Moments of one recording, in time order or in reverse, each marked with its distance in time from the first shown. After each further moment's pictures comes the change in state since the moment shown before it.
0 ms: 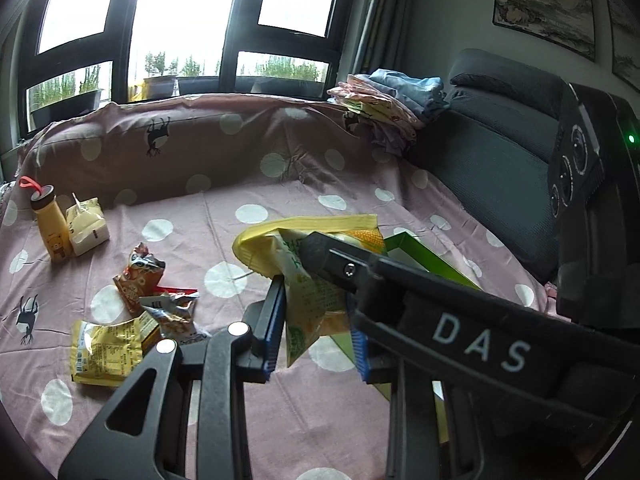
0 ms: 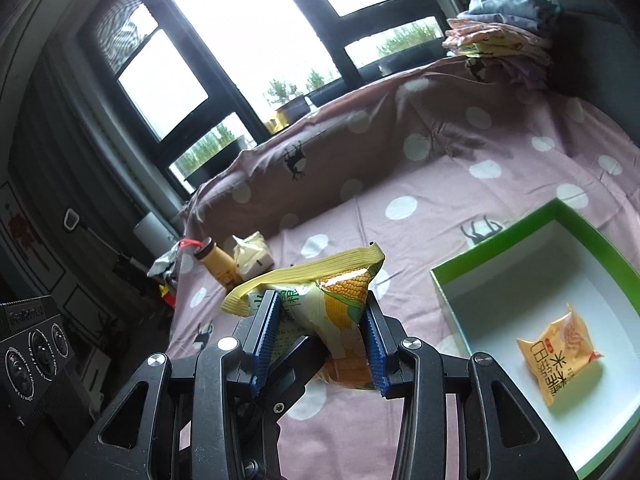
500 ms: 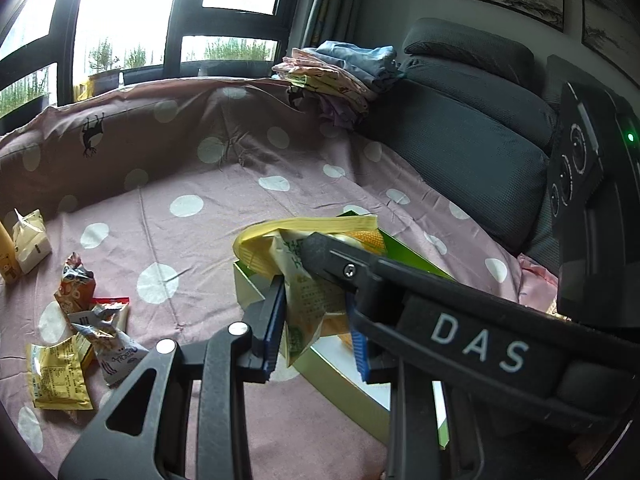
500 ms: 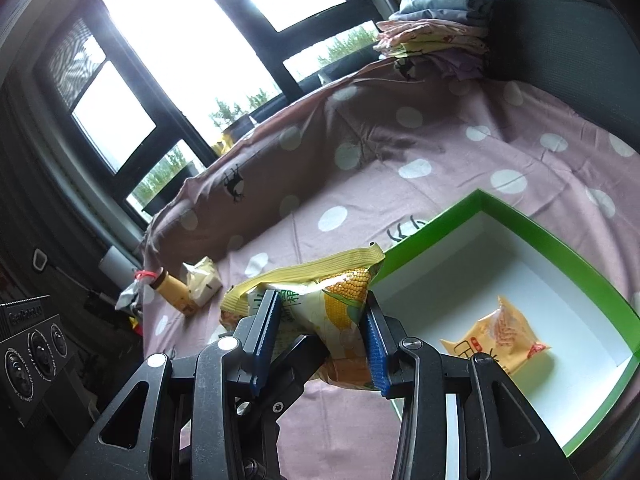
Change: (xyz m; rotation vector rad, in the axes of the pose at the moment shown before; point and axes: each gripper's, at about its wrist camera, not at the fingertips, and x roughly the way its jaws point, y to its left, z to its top) left arm 0.051 -0.042 0.004 0.075 0.088 -0.147; right arm -0.021 -0.059 0.006 0.118 -0.042 -0.138
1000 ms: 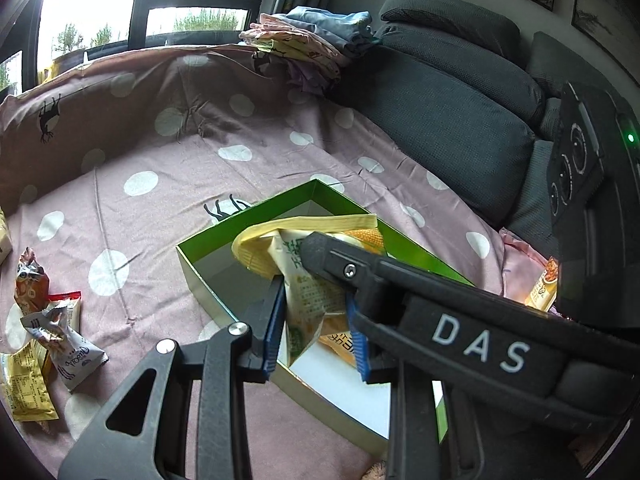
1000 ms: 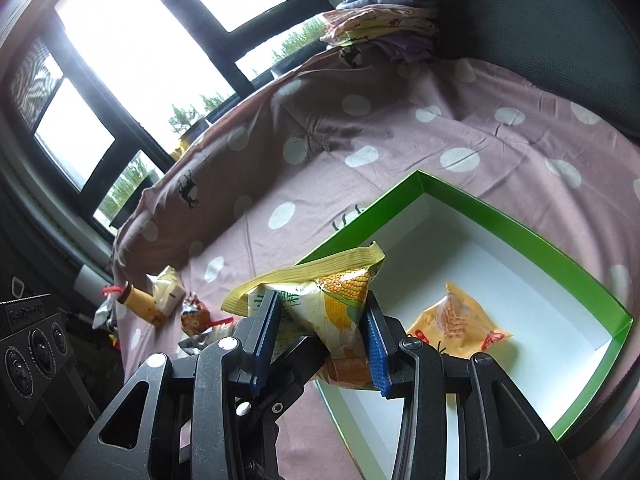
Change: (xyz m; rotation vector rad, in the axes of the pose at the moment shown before) left arm 0.045 -0.017 -0.001 0.019 0.112 -0.103; right arm 0.003 -0.044 0.001 0.095 0.029 -0.105
